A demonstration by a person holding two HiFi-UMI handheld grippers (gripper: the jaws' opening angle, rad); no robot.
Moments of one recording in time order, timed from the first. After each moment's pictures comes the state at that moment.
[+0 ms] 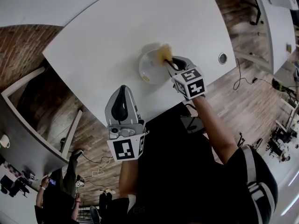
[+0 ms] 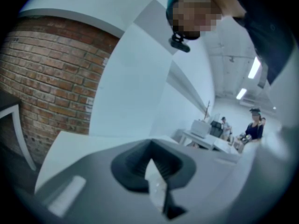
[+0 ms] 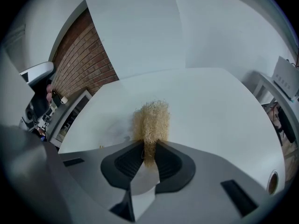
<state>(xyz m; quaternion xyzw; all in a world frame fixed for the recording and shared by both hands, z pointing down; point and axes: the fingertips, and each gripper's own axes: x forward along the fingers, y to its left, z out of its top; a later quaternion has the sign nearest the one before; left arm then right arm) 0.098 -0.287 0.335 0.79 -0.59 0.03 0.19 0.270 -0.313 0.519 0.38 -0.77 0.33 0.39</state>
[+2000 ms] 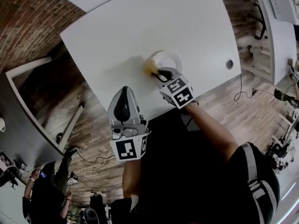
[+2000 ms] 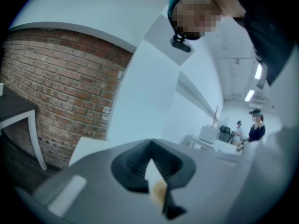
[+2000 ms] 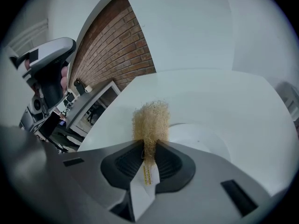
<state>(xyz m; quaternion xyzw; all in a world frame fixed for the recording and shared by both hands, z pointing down) 0.038 -0.249 0.318 0.75 -0.64 0.00 0.18 0.143 -0.249 0.510 0.25 -0.83 0.31 0.40</state>
